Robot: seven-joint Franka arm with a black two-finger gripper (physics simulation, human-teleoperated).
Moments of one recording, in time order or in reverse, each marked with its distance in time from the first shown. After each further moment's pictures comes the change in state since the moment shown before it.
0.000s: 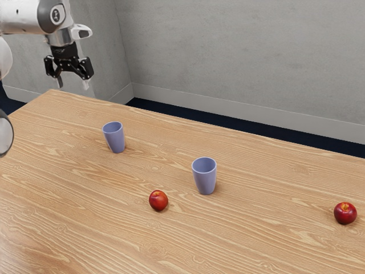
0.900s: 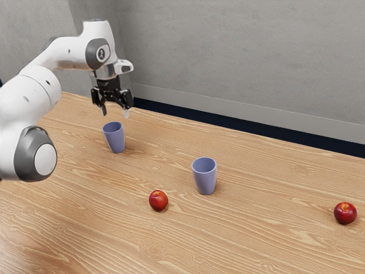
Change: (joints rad) arm -0.054 0.364 -0.092 0.266 0.002 0.034 0.025
